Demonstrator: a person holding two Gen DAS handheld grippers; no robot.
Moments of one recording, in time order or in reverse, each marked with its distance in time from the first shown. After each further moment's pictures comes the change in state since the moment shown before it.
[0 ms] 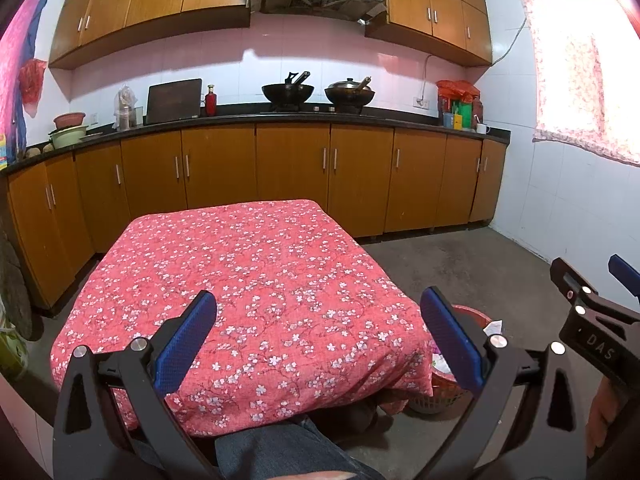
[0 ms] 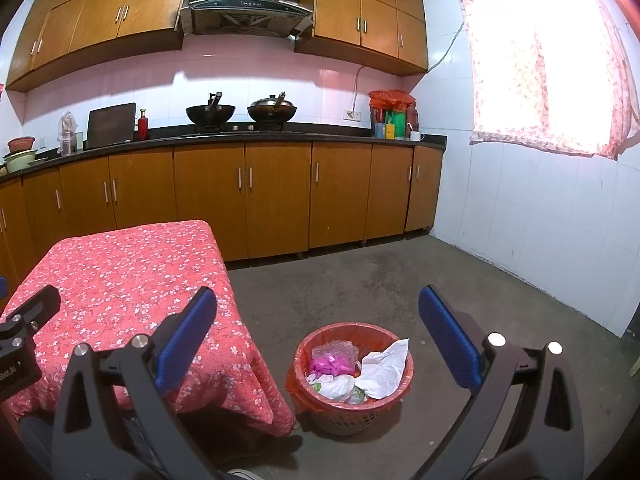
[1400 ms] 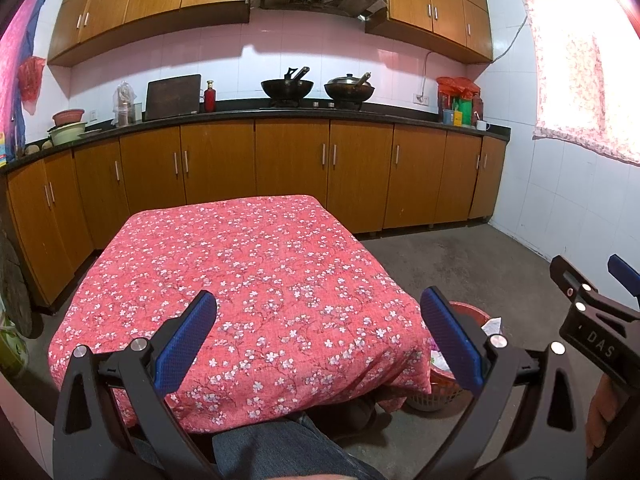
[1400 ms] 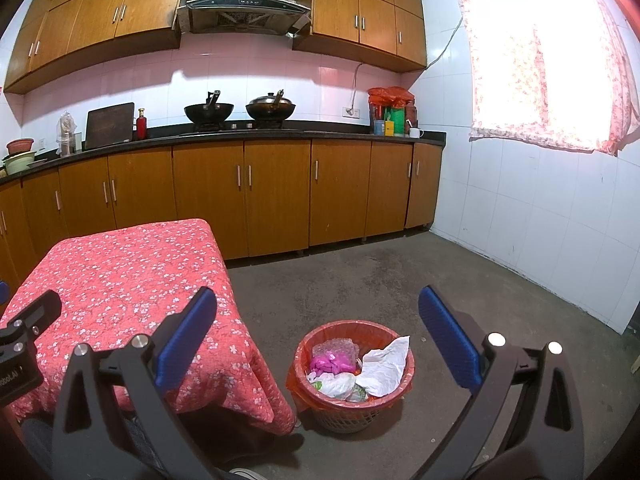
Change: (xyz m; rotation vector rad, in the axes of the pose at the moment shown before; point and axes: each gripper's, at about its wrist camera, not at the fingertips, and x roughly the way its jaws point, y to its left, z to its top) left arm 0.002 0.000 0.000 -0.003 0.009 -0.002; right arm 0.004 0.001 -0.002 0.006 0.007 0.001
